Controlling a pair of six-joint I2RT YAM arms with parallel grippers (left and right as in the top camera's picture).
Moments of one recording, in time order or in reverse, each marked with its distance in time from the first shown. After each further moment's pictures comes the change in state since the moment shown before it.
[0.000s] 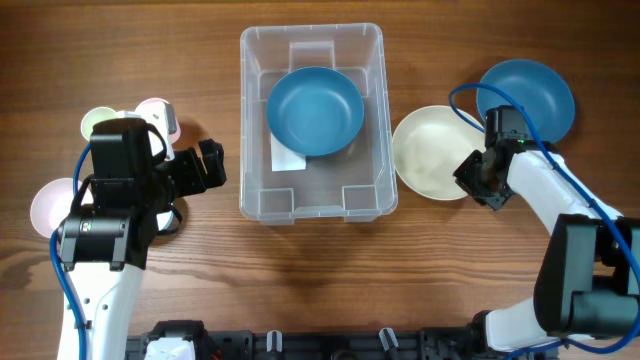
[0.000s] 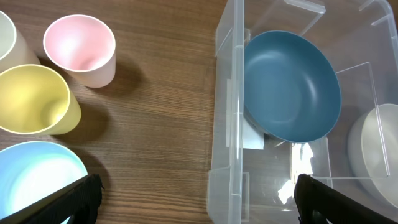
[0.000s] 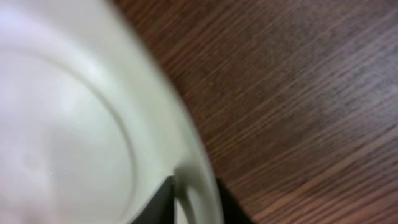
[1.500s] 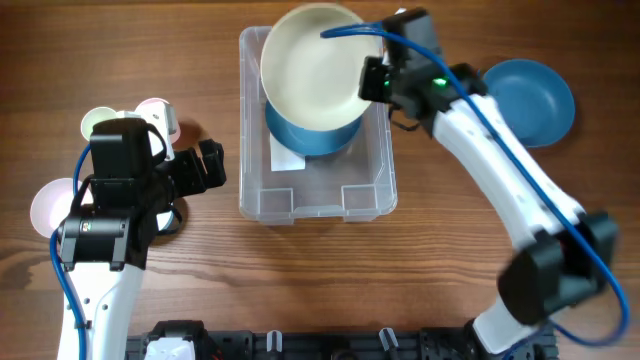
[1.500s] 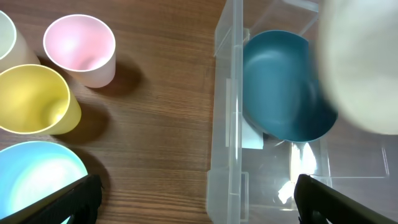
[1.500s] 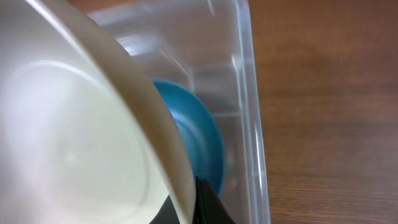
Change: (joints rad) left arm 0.000 0.000 0.000 0.000 0.000 0.000; right arm 0.472 0.130 0.652 -0.021 -0.010 -0.202
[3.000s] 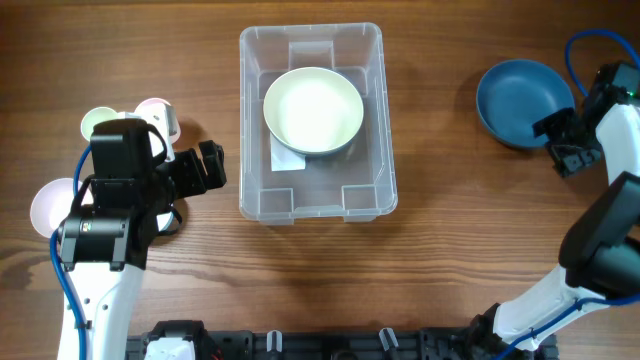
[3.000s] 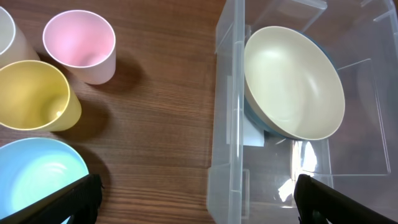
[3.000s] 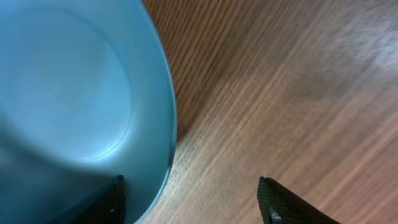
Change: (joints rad) left arm 0.000 0.000 0.000 -0.011 0.000 0.000; right arm -0.841 0.110 -0.154 -0.199 -0.041 0.190
